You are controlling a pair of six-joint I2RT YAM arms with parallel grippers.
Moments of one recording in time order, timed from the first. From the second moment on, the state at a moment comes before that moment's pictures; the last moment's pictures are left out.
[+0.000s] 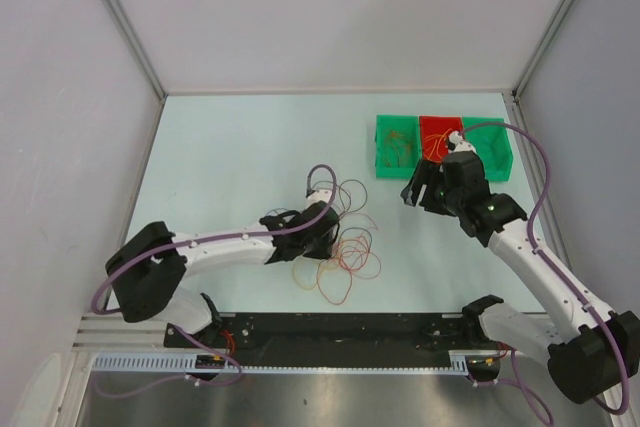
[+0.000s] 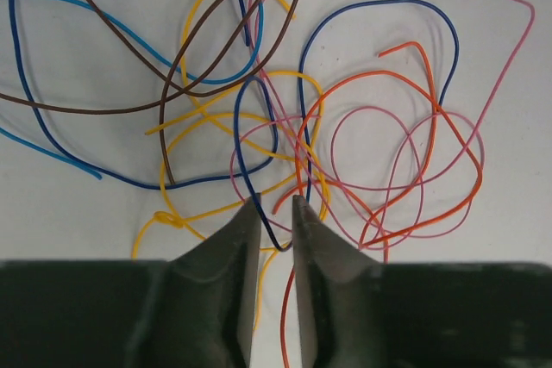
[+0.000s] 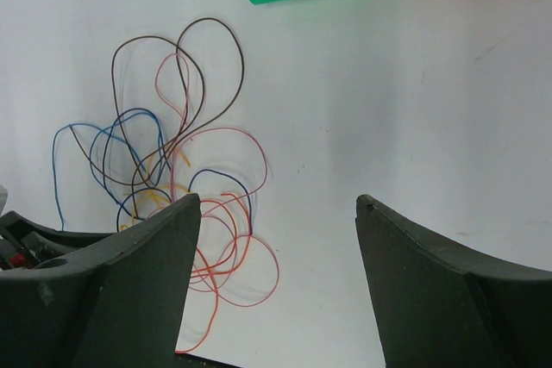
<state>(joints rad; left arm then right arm) -1.00 1.47 0.80 -0.30 -0.23 -0.73 0.42 1.02 0.88 -0.55 0.06 0.58</state>
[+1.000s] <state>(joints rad) -1.00 1.24 1.80 -0.65 -0.28 -0.35 0.42 0.88 0.86 -0.50 0.03 0.58</state>
